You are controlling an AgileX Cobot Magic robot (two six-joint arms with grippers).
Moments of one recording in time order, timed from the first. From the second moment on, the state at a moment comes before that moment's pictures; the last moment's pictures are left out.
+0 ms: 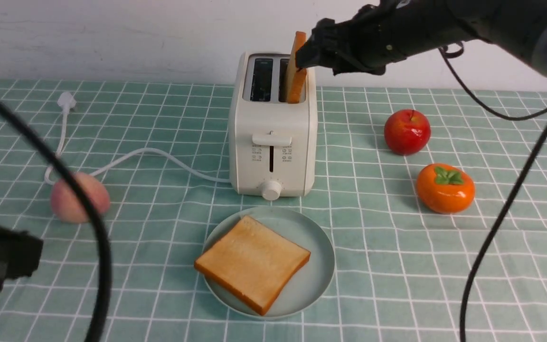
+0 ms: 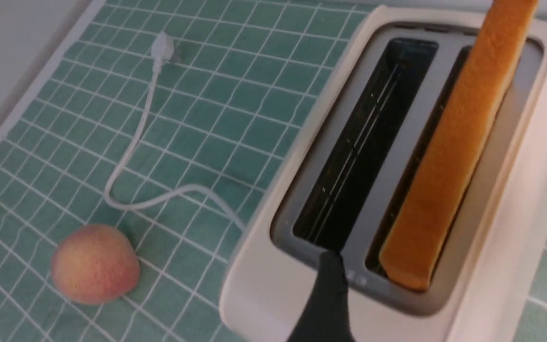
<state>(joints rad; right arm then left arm) 0.30 2.09 -2.04 0.67 0.70 -0.32 -0.21 0.76 -0.96 -0.30 1.08 -0.01</state>
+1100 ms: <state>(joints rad) 0.22 1.76 -1.99 0.92 1.25 -0.45 -0.21 0.54 -0.81 -0.28 0.82 -0.06</state>
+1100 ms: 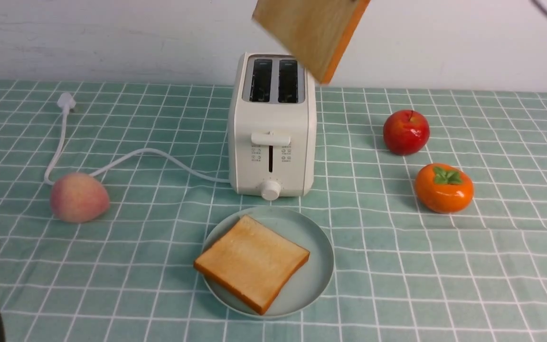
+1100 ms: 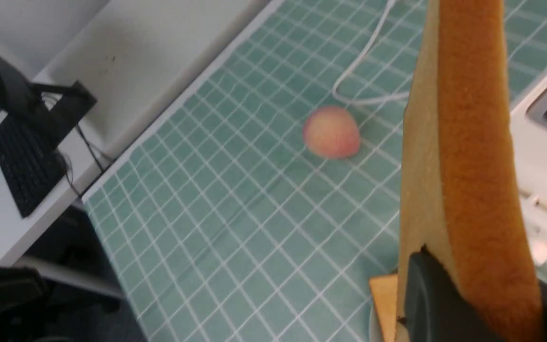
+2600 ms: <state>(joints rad) 0.16 1.76 -1.56 0.57 1.21 -0.29 -0.21 0.55 -0.81 -0.27 0.84 -0.07</state>
